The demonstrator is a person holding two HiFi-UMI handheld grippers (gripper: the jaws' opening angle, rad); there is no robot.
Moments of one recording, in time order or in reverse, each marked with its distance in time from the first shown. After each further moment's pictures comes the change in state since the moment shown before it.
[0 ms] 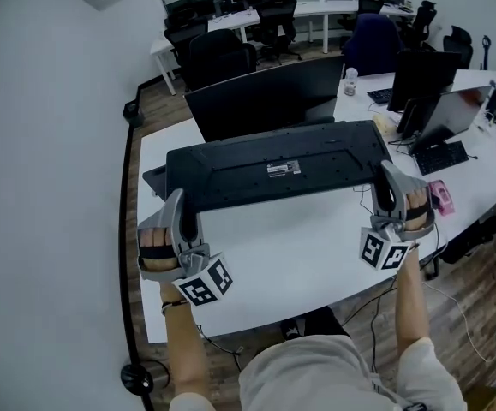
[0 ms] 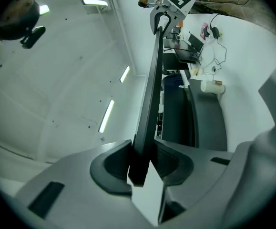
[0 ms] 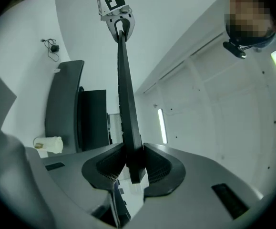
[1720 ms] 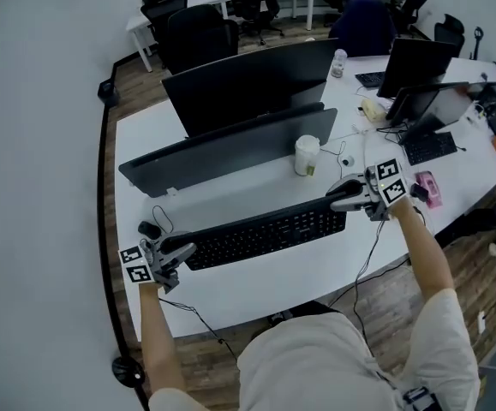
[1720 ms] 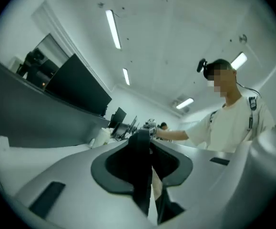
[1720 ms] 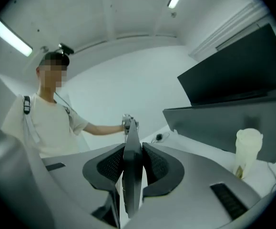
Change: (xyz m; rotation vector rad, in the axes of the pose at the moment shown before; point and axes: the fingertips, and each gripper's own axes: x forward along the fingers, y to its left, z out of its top) left arm -0.040 -0.201 -0.081 -1.811 -0.445 -1.343; right arm -0.015 0.187 0.021 1.423 -0.413 1.855
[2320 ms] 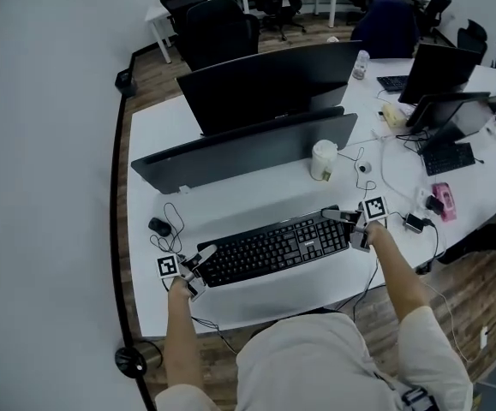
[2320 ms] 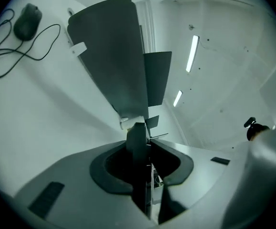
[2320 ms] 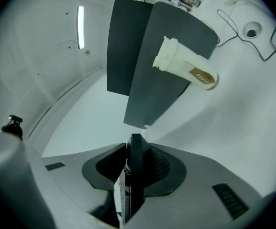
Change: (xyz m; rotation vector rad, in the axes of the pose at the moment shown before) left arm 0.004 0.087 -0.120 -0.812 -0.163 0.244; right arm 0.033 -0.128 -0.120 0.838 -0.352 -0.167
